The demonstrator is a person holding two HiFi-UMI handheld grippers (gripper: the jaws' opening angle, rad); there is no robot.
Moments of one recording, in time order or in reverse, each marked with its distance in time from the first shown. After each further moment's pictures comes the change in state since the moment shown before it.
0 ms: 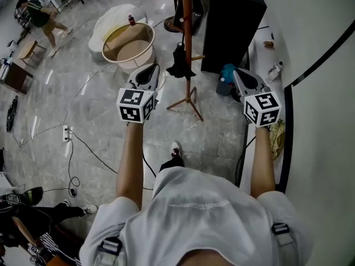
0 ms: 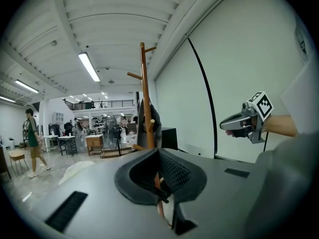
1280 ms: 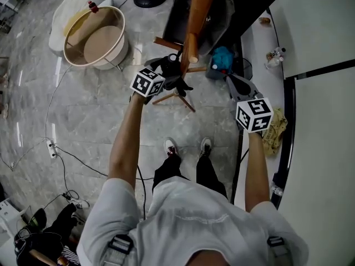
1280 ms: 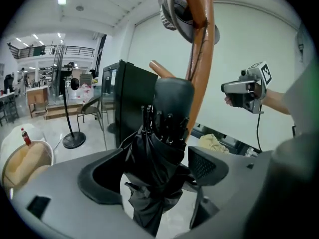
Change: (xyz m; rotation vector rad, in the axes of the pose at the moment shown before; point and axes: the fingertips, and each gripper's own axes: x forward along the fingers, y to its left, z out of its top) left arm 0.289 0.020 -0.251 -0.071 0.427 -0.612; right arm 0.171 -0.065 -0.125 0.188 0.292 -0.137
